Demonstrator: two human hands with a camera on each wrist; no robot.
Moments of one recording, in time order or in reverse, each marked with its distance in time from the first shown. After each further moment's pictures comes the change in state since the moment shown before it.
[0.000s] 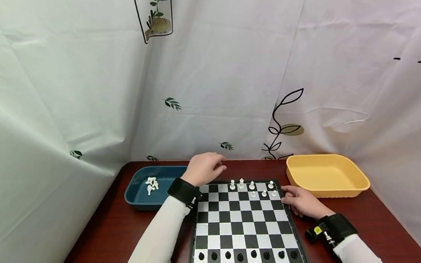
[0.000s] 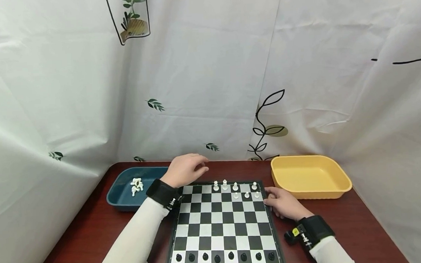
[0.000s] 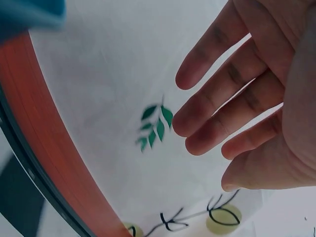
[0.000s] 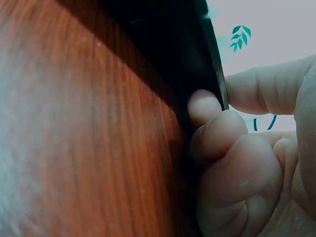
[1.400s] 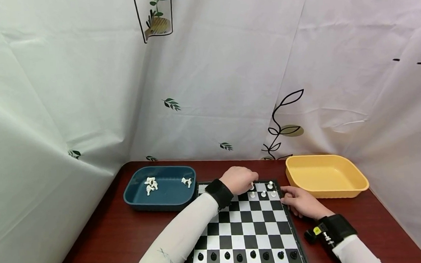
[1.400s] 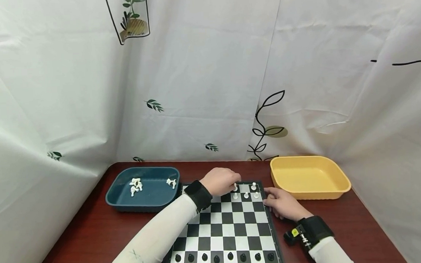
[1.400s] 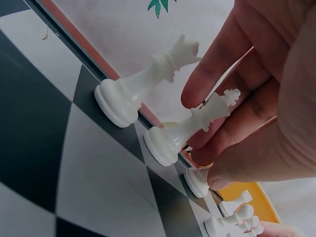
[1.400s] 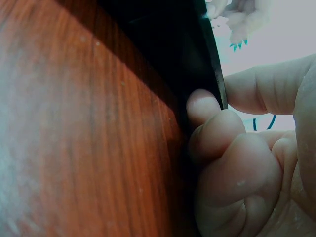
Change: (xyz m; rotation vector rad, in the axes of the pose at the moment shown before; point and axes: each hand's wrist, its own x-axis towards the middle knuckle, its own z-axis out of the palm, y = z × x) left_hand 0.052 0.074 0.070 0.134 -0.297 0.199; right_hand -0.001 -0.004 -0.001 -0.007 0.004 0.011
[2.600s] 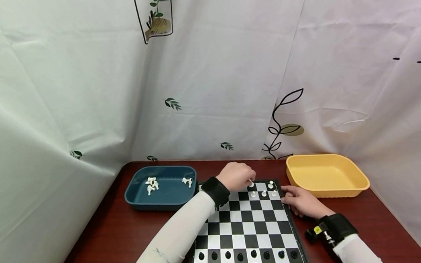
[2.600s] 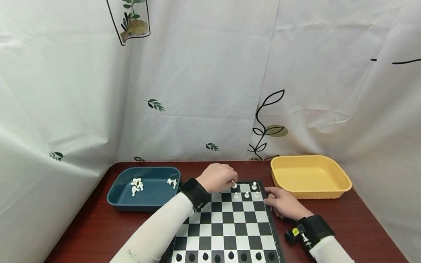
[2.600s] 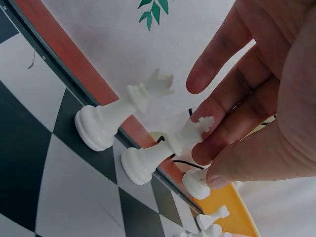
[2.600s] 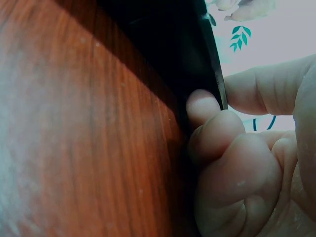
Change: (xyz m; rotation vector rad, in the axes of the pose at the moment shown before) left_hand -0.006 -0.005 -0.016 0.033 0.042 -0.001; right_hand 0.000 0.002 0.000 -0.012 -0.001 -0.013
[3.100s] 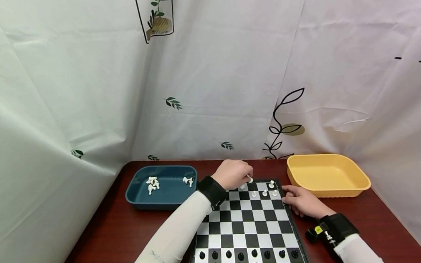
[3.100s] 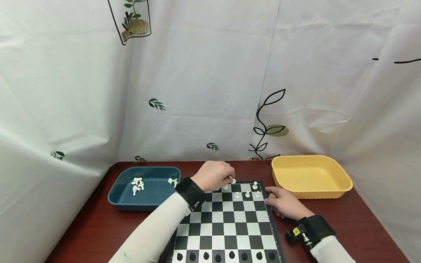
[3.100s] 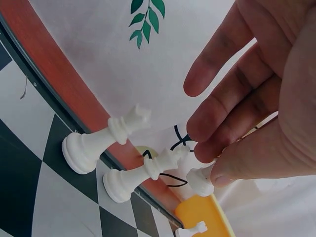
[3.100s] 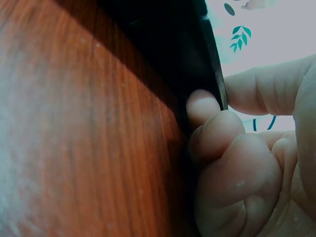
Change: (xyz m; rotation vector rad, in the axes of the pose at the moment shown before) left_hand -0.014 -0.010 -0.008 -0.064 0.094 -0.025; right_hand 0.000 0.000 0.001 -0.008 -0.001 0.000
